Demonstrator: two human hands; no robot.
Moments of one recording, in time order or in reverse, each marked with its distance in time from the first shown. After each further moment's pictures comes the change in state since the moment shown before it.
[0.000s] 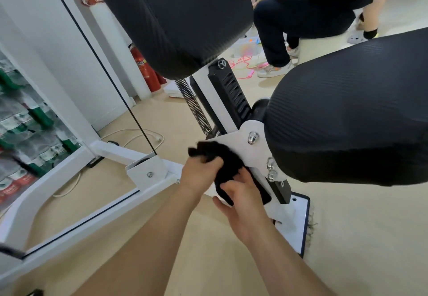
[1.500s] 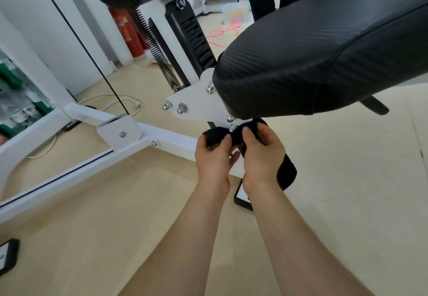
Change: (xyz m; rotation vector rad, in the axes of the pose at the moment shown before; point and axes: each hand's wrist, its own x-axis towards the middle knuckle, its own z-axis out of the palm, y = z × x) left_hand -0.080 -0.017 0.121 -0.886 0.047 -0.169; right_hand -0.009 -0.020 -0.091 -0.026 0.474 -0.397
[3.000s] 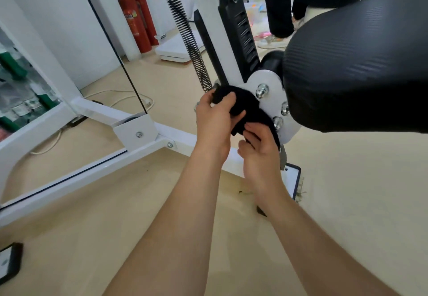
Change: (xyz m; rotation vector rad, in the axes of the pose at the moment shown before) left_hand 0.058 0.095 -0.023 -0.113 -0.119 0.121; right_hand -0.038 0.016 0.059 -0.324 -0.369 -0.176
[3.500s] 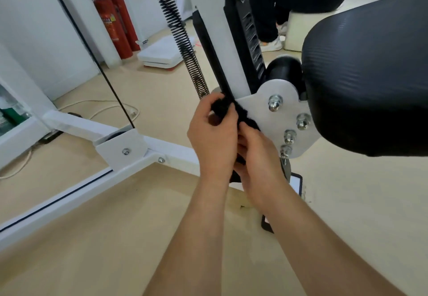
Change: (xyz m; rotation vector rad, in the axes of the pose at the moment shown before) left_hand 0.025 -0.012 -0.015 0.442 0.084 0.495; right_hand 0.042 -0.006 0.034 0.400 -0.015 0.309
